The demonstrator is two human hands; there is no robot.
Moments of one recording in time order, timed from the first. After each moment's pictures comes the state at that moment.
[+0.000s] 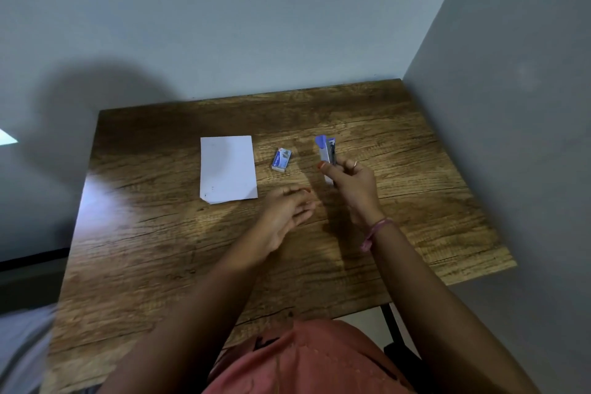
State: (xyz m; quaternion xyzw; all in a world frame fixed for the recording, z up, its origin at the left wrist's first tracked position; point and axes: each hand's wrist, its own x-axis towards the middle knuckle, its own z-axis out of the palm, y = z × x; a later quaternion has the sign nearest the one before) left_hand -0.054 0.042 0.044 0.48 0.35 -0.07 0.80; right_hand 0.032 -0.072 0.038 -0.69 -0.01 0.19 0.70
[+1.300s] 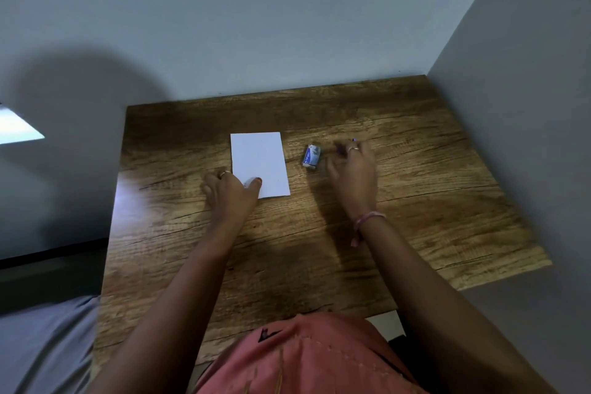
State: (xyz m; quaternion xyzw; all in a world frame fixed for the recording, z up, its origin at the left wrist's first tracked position) left_hand -0.089 0.160 0.017 0.83 0.44 0.03 0.34; right_hand 0.018 -0.007 0.030 -0.94 -0.12 -0.05 0.31
